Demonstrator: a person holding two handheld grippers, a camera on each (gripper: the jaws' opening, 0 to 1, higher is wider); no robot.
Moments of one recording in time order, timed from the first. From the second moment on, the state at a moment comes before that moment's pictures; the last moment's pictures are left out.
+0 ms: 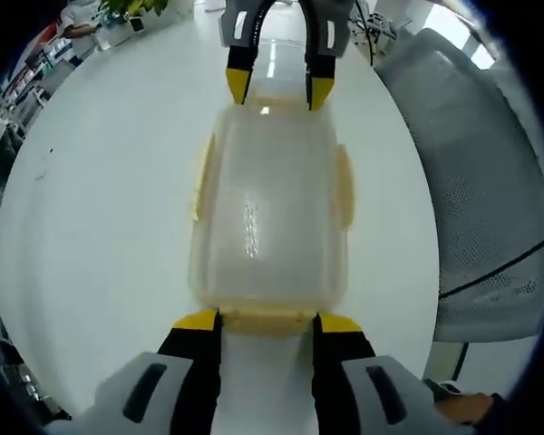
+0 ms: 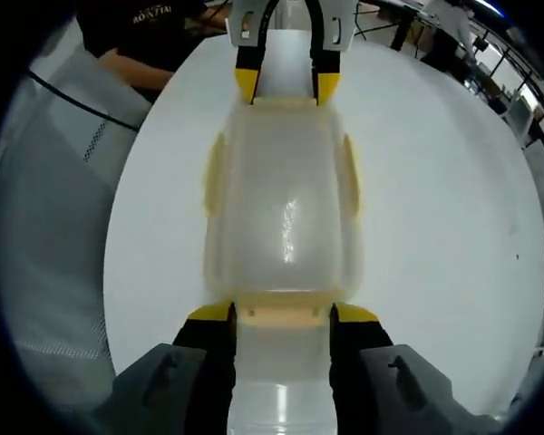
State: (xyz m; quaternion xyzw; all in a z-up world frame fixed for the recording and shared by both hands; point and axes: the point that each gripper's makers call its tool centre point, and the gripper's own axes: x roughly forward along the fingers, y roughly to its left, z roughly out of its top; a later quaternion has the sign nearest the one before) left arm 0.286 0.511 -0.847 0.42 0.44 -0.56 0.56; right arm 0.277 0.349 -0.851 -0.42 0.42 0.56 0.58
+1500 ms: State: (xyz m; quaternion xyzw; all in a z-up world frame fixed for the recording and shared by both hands) left arm 0.292 0.511 -0.807 0.41 0.44 -0.53 0.59; right arm 0.289 0.349 -0.808 -0.39 0.37 0.60 0.59
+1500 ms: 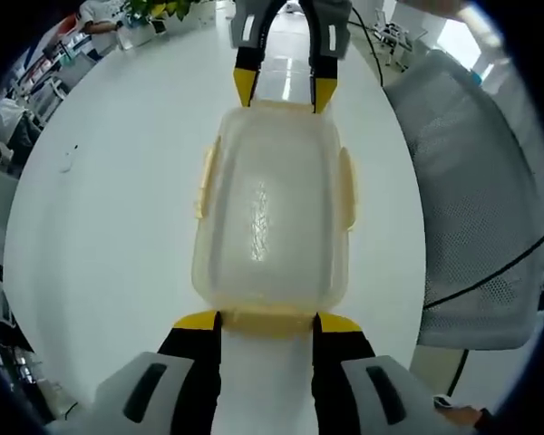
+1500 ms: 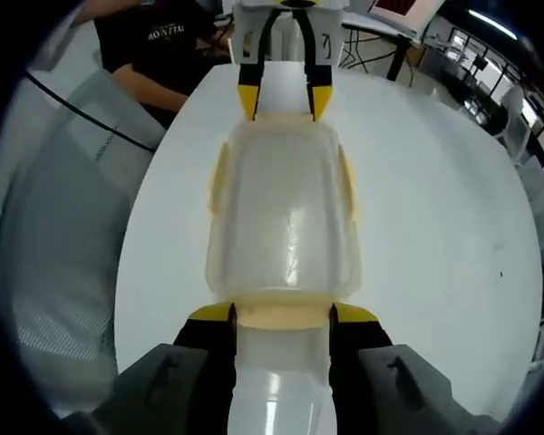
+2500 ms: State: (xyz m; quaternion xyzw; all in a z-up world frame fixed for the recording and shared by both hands) left arm 0.298 0.442 -0.756 0.45 0.41 -0.52 0.60; right arm 0.287 0.282 -0.758 -0.39 0.34 0.58 0.62
